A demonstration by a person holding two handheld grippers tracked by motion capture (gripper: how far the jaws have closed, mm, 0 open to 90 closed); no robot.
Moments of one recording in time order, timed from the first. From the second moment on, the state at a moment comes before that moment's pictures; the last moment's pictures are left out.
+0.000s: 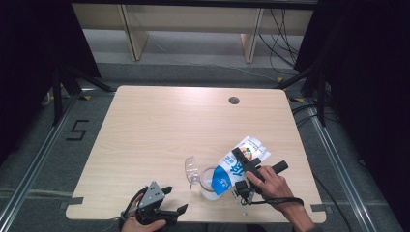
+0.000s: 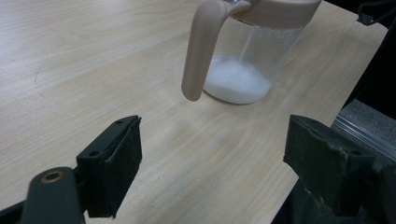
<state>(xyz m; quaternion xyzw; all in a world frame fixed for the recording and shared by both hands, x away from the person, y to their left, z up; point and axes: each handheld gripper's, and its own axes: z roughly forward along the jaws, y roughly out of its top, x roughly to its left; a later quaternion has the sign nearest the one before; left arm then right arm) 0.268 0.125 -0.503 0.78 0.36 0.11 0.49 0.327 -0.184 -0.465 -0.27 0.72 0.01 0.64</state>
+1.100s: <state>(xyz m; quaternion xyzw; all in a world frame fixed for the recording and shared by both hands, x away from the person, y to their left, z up) 0.269 0.126 -0.503 0.79 0.35 0.11 0.49 0.326 -0.183 -0.465 -0.27 0.72 0.01 0.64</state>
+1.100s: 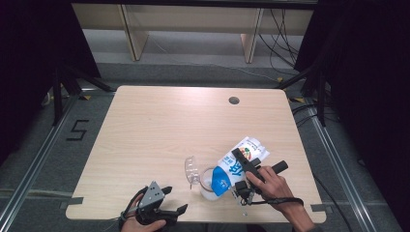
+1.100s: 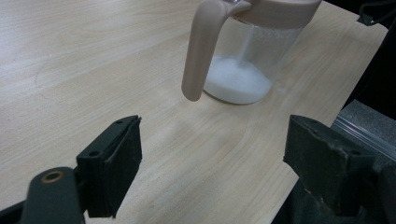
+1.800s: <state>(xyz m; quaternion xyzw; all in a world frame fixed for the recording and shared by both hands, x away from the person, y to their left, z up) 0.268 0.125 -0.503 0.78 0.37 0.11 0.49 0.326 -0.183 -0.466 -0.25 0.73 0.02 0.64</state>
